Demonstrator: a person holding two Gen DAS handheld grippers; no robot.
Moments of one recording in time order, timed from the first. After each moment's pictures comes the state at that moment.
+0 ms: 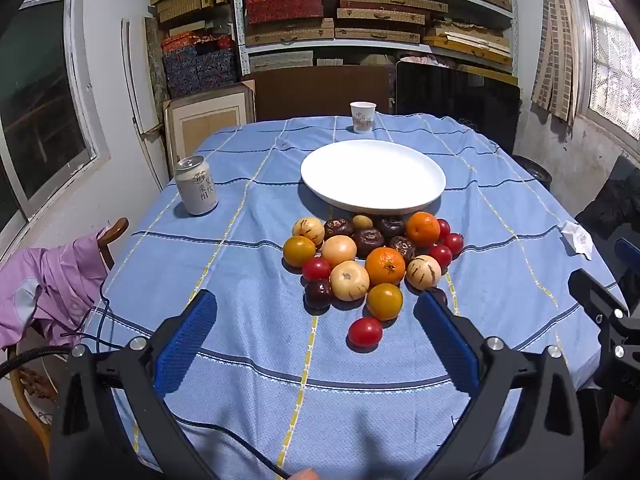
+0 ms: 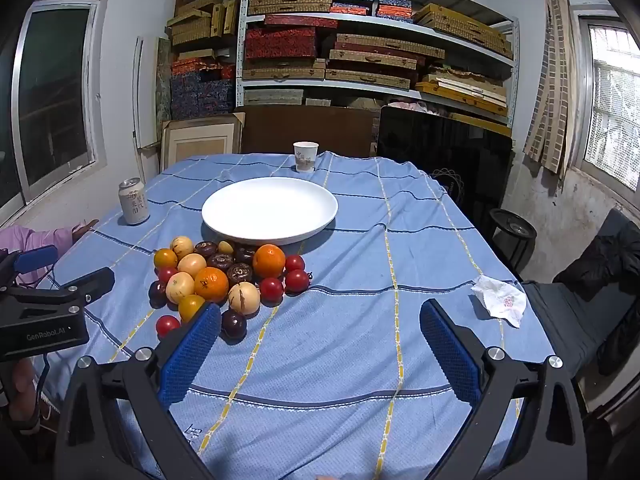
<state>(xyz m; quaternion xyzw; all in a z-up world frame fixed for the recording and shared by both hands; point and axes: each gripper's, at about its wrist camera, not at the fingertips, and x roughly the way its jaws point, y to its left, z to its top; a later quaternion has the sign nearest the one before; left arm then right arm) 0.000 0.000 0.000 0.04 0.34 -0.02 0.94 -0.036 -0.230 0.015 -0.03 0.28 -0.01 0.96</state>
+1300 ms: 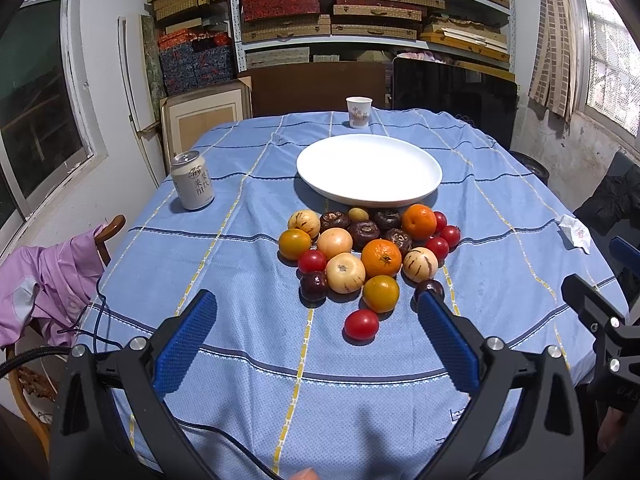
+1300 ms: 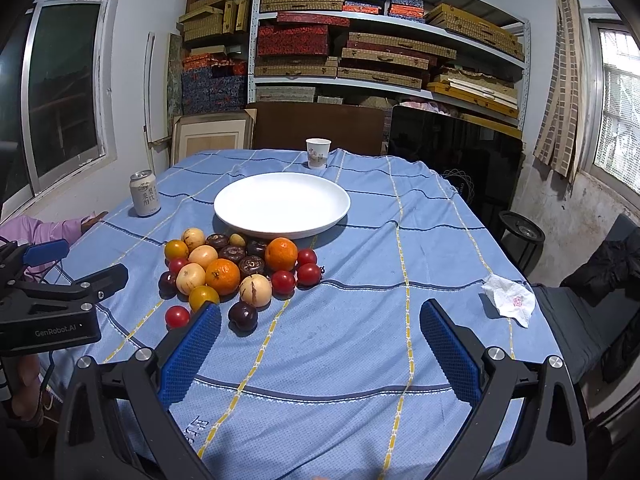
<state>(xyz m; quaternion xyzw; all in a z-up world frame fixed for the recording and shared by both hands) -0.002 -0.003 -0.006 0.04 0.34 -0.02 0.94 -0.039 -0.226 0.012 -0.03 0.28 0.01 0.96</state>
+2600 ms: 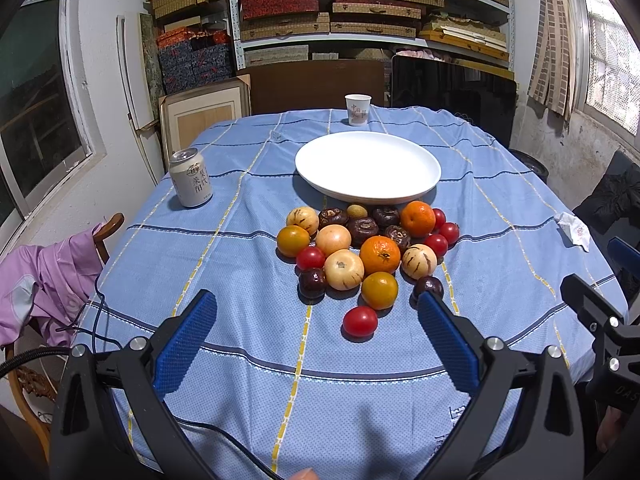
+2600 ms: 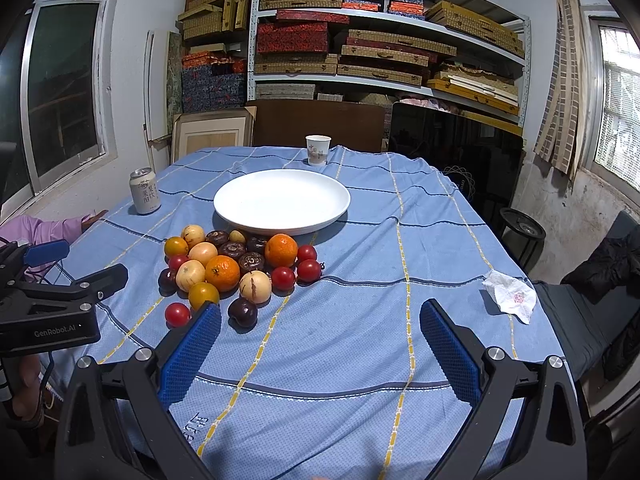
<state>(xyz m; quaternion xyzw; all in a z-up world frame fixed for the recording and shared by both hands) -0.003 -0.004 -0.008 0.05 0.34 -0.02 0.94 -0.036 -0.225 0.008 -0.03 0.29 0.01 0.96</state>
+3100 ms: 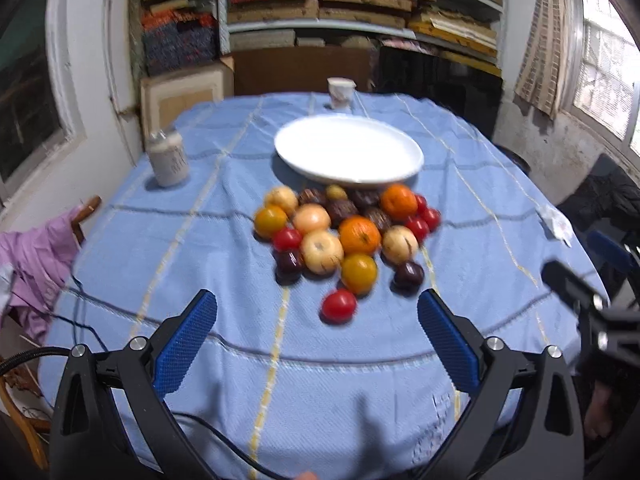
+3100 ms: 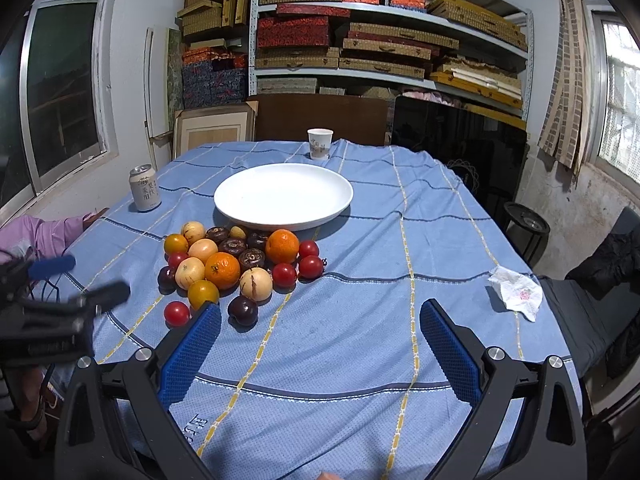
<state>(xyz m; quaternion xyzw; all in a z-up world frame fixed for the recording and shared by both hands) -0.002 -0.005 -0.025 0.02 0.38 -0.07 0.92 -0.030 -0.228 0.001 -0.02 0.30 0.02 0.95</state>
